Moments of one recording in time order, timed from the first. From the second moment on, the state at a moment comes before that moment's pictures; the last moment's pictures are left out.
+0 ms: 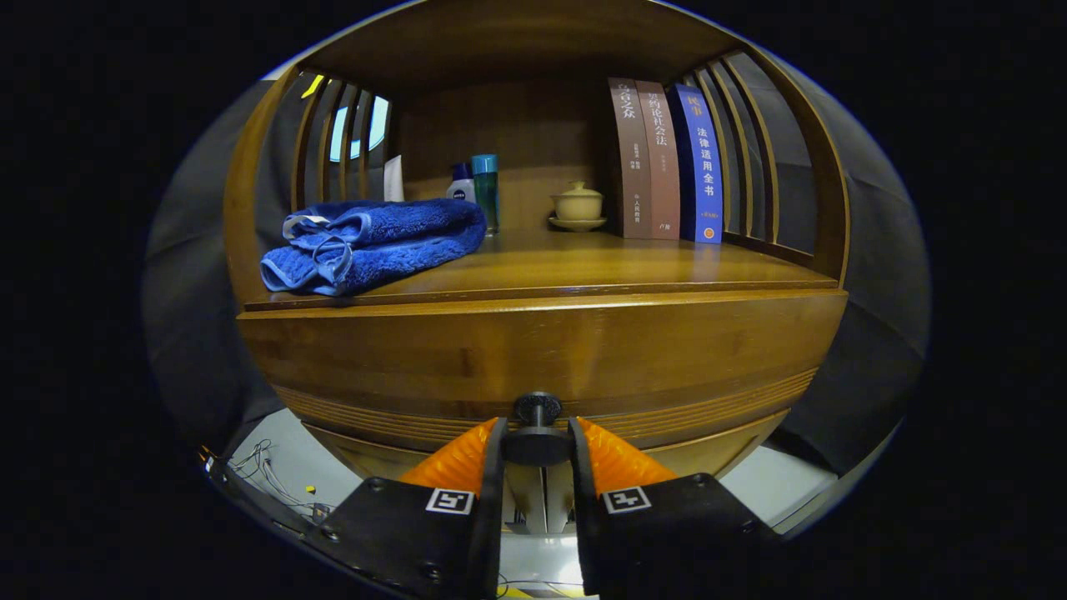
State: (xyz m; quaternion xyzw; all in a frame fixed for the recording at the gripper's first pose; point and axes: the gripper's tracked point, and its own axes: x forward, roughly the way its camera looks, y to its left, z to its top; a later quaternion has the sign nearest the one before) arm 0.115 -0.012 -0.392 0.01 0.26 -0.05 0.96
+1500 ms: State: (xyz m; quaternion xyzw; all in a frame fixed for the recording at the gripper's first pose) arm -0.060 0.002 -0.373 0.02 0.32 -0.05 0.95
